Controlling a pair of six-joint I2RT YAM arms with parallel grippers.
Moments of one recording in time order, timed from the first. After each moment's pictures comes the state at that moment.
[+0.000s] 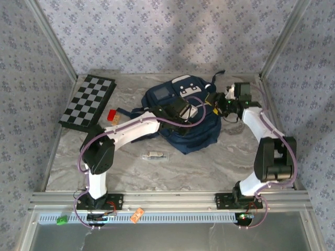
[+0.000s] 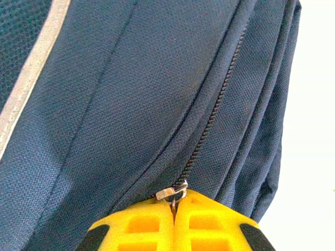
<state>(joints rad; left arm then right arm) -0.91 1.88 1.57 -0.62 0.06 -0.20 0.05 1.51 1.07 -0.33 -0.61 0.81</state>
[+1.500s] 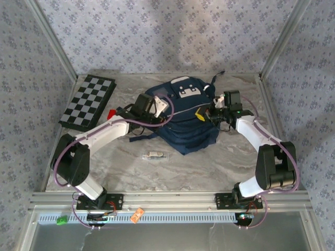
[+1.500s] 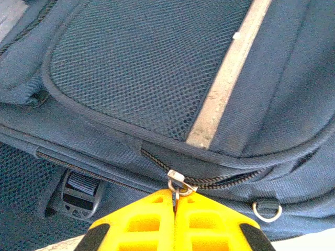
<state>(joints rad) -0.62 1.59 1.15 -0.38 0.17 0.02 0.16 1.48 0.98 -0.26 -0.71 0.96</state>
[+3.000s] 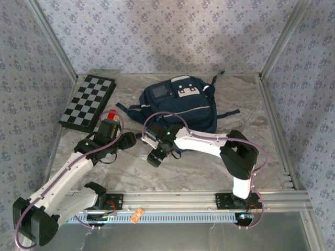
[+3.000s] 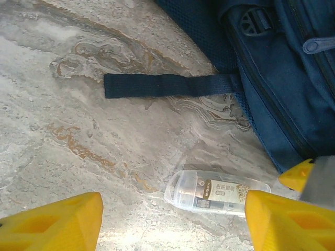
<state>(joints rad) -0.49 0.91 0.74 -0.72 -0.02 -0.74 1.03 1.86 1.35 -0.74 -0.03 0.03</state>
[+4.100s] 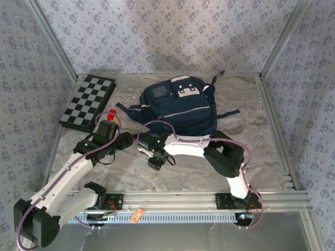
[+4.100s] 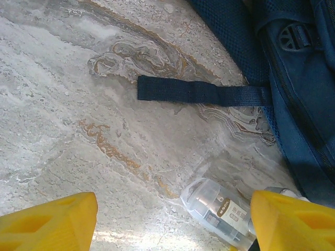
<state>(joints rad) -0.46 0.91 0.71 -0.74 -0.07 -0.78 1.10 1.98 1.36 -0.74 0.05 0.05</state>
